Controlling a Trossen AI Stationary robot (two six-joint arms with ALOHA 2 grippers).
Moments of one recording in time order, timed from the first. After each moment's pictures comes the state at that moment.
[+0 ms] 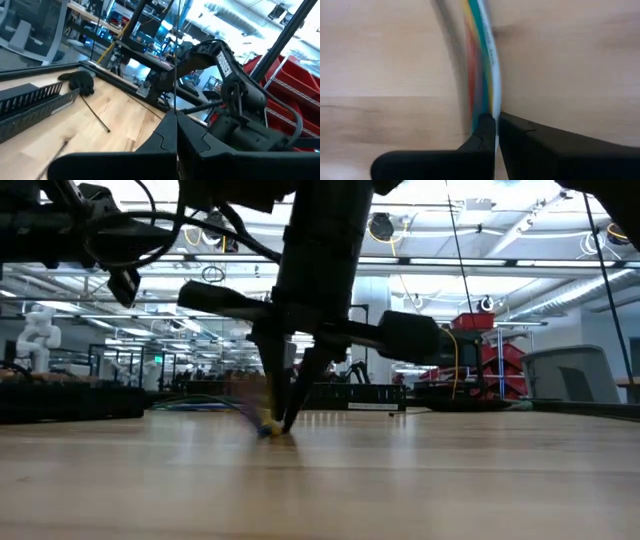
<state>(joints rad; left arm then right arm) 0.03 0.16 0.06 0.19 -0.02 -0.48 0.29 2.45 1.99 -1.00 0.18 1.92</state>
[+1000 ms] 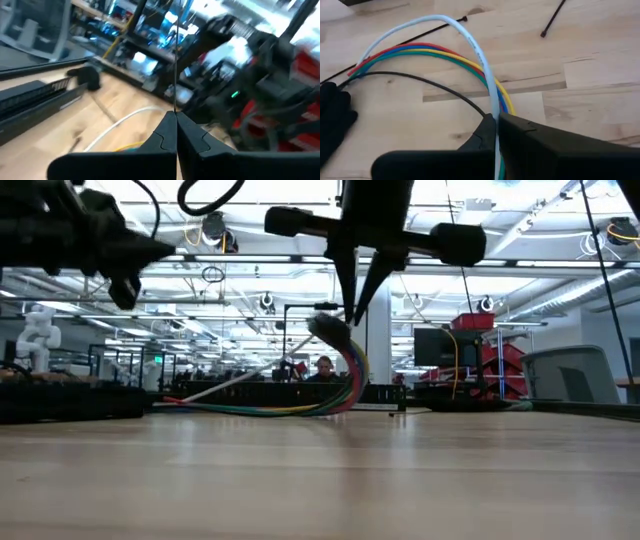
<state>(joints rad) 0.02 0.20 0.05 0.17 -0.04 -0.43 0.31 2.23 2.00 -1.37 0.58 2.04</state>
